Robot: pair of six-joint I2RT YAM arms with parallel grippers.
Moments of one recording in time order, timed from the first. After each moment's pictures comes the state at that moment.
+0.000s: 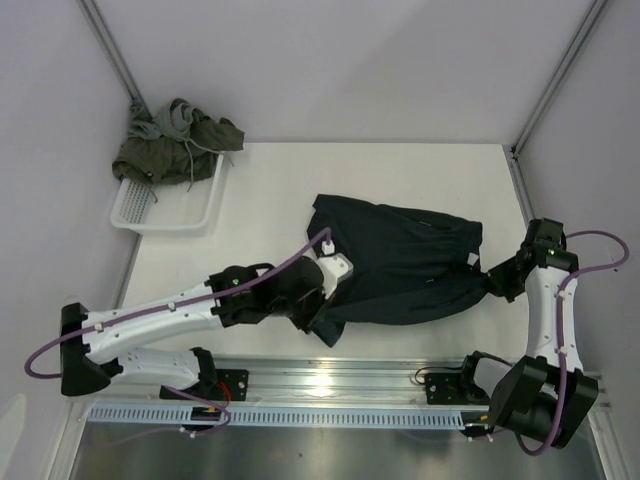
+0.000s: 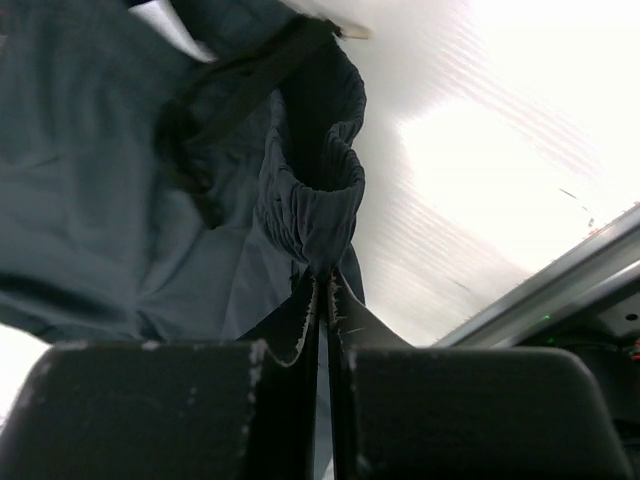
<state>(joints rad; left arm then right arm) -1.18 1.15 1.09 -0.79 -0.08 -0.33 -0.35 1.06 0.91 -1.01 -0.03 0.73</state>
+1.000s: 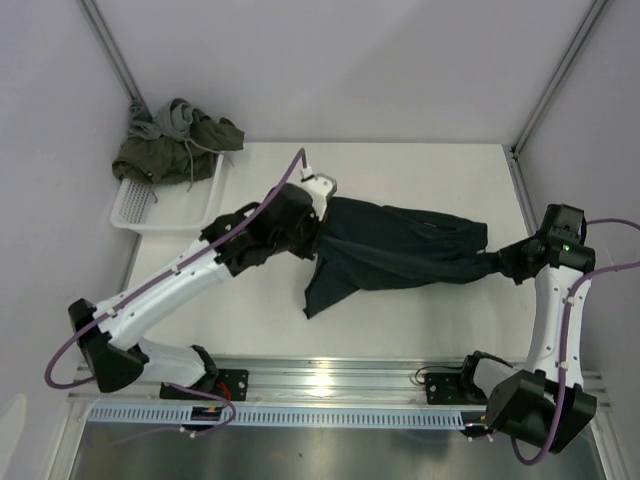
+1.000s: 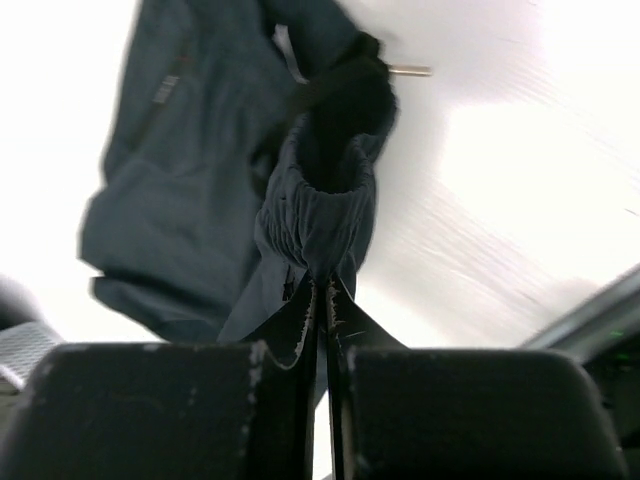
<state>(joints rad) -0.90 1.29 1.34 -0.76 -0.14 -0.26 -0.38 1.04 1.04 -1.02 -0.07 0.81</state>
